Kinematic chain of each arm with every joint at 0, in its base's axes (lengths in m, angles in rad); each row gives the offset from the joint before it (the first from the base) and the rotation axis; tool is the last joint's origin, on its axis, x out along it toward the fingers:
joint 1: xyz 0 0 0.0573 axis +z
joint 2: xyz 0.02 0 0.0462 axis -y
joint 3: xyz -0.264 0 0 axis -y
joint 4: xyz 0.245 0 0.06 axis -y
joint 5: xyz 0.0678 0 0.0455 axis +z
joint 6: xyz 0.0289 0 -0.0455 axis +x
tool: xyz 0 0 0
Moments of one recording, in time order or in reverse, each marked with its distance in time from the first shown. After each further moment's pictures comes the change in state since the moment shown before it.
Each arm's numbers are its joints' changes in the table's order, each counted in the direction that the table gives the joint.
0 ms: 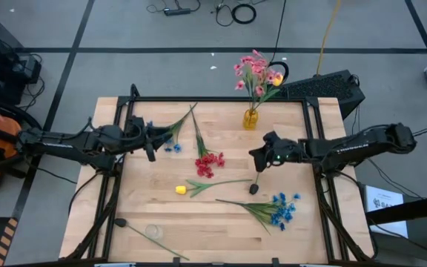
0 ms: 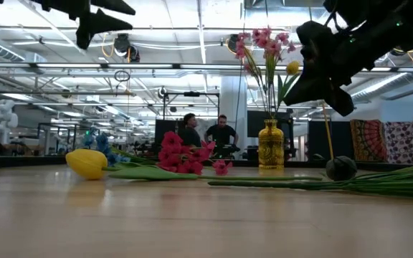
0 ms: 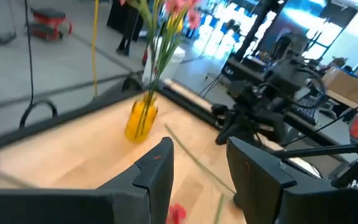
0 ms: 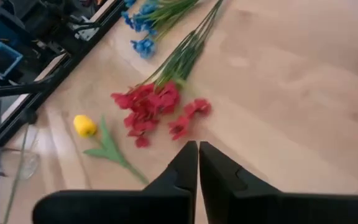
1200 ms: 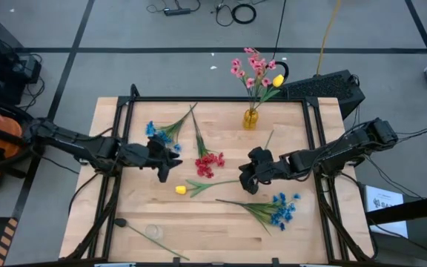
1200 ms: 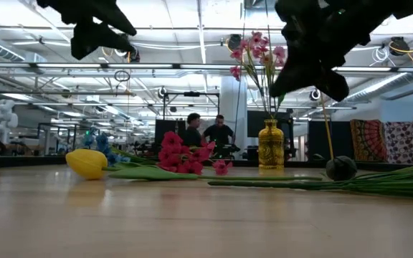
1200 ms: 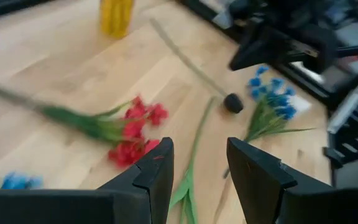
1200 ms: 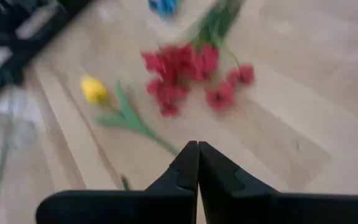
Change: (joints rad) left arm -0.188 -0.296 0.160 -0.296 -0.035 -0.246; right arm 0.218 -0.283 0.283 -0.207 -0.127 0.109
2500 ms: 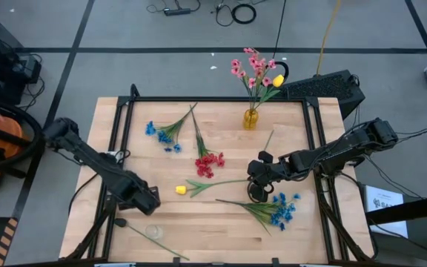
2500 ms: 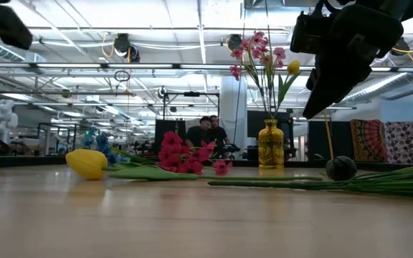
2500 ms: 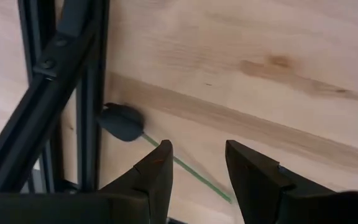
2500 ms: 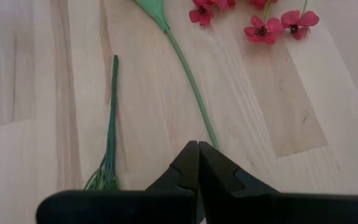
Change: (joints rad) left arm -0.379 -0.435 0.247 -0.829 -0.628 -1.713; right arm 0.001 0.000 0.000 -0.160 0.243 -0.494
